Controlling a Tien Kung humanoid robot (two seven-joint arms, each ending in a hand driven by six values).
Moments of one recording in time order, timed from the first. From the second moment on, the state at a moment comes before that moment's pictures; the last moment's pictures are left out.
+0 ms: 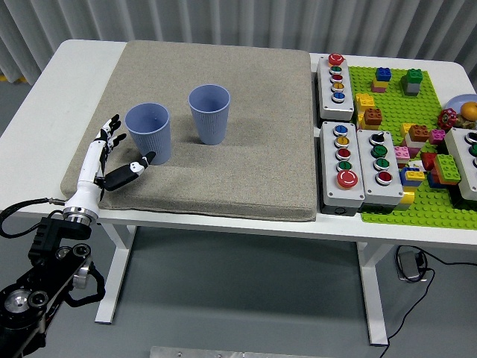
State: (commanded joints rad) left arm -0.19 0.16 -1.21 -1.16 1.31 0.28 -0.27; right arm 0.18 -0.04 2.22 0.20 -2.27 -0.06 -0.22
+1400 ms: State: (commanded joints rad) left arm -0.33 0.13 -1.18 -1.03 1.33 0.25 -0.26; right arm 0.18 -0.04 2.21 0.20 -2.27 -0.06 -0.22
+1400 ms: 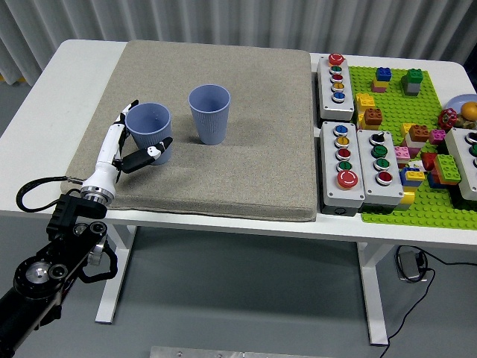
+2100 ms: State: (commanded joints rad) left arm -0.36 0.12 -1.16 -0.98 1.32 0.25 -0.26; right arm 0.19 -0.04 2.21 0.19 -2.27 -0.06 -0.22
